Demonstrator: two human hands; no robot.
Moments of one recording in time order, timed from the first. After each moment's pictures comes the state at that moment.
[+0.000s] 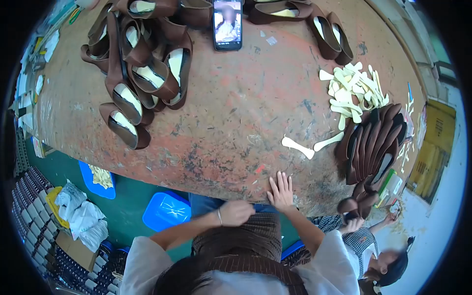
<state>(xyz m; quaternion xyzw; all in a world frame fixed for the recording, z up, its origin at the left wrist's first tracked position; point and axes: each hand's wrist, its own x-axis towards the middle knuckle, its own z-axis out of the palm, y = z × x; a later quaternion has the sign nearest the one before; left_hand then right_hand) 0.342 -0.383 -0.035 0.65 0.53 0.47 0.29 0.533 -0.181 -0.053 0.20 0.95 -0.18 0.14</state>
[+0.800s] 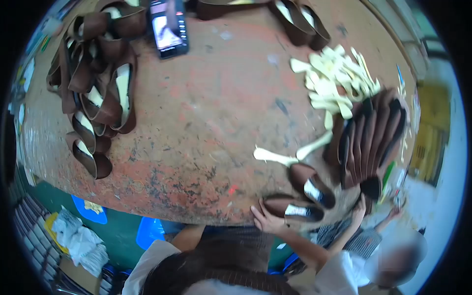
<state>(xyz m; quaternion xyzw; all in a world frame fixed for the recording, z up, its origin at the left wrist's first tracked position) 0.373 -0.386 -0.231 0.45 0.69 -0.03 0.56 0.574 -0.176 -0.057 0.04 0.99 -0.11 0.09</state>
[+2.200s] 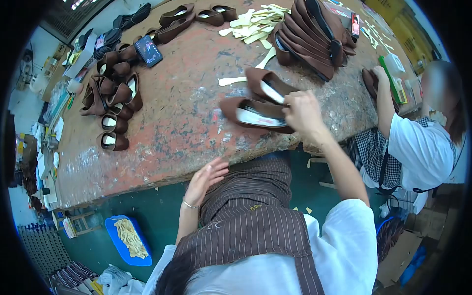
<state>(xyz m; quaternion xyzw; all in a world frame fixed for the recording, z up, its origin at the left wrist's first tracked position) 0.363 -0.434 -0.024 0.27 0.52 0.50 0.64 0.599 -0.160 0.063 0.39 0.91 -0.05 -0.14</state>
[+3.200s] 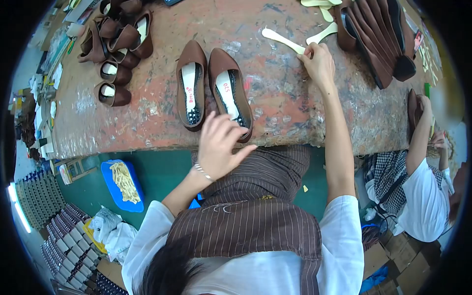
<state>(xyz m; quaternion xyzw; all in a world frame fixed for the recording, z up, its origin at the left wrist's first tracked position) 0.350 -0.382 0.001 0.63 0.70 0.32 0.11 0.489 -0.048 -0.063 0.48 0.84 -0.19 -0.16</state>
